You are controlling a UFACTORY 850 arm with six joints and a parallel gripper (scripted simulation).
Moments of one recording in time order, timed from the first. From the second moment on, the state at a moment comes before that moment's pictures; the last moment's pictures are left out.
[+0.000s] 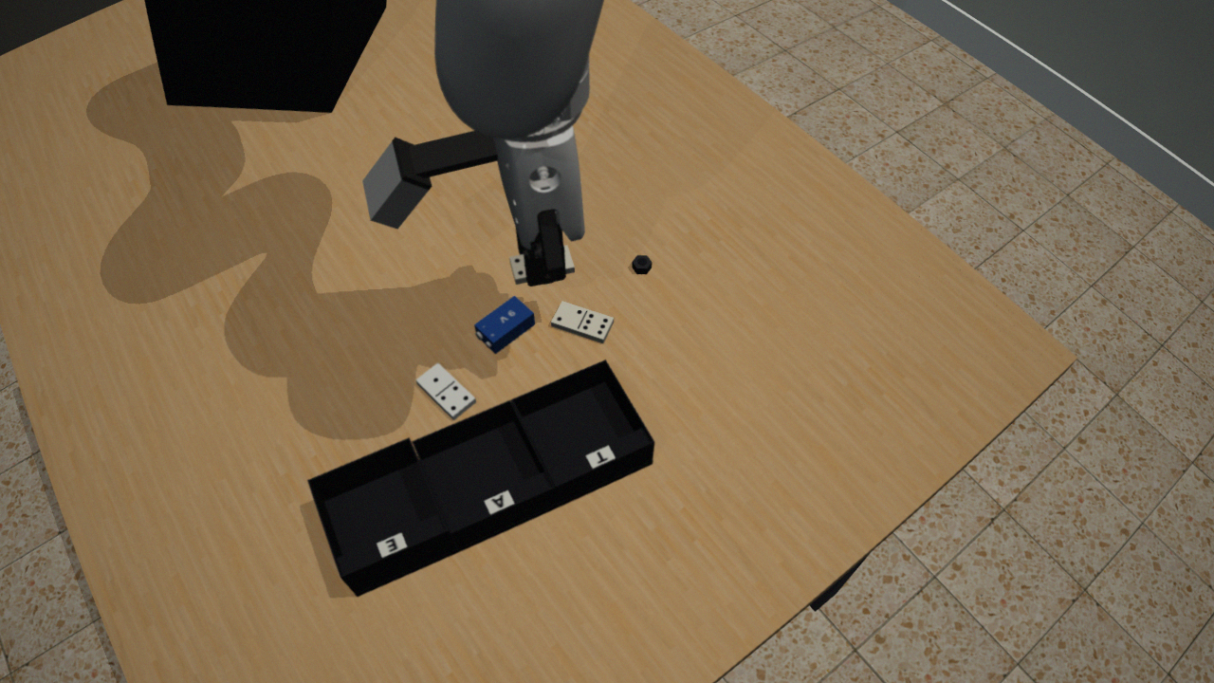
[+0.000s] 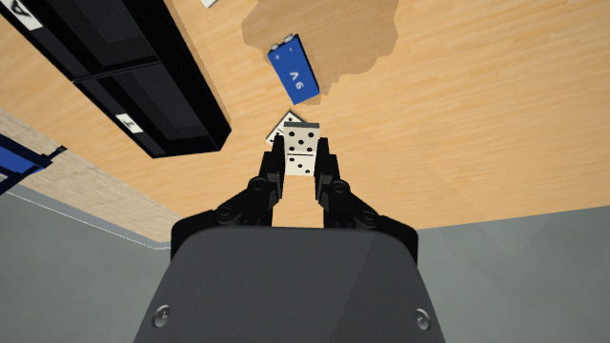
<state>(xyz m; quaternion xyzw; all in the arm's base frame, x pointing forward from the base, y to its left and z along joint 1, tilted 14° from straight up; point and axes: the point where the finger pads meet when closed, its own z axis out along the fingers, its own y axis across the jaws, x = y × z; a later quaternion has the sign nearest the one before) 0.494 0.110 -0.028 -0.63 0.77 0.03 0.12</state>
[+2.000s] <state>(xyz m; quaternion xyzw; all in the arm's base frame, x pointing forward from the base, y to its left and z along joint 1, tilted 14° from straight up) 0.623 -0.085 -0.051 -0.70 0.70 0.02 0.12</state>
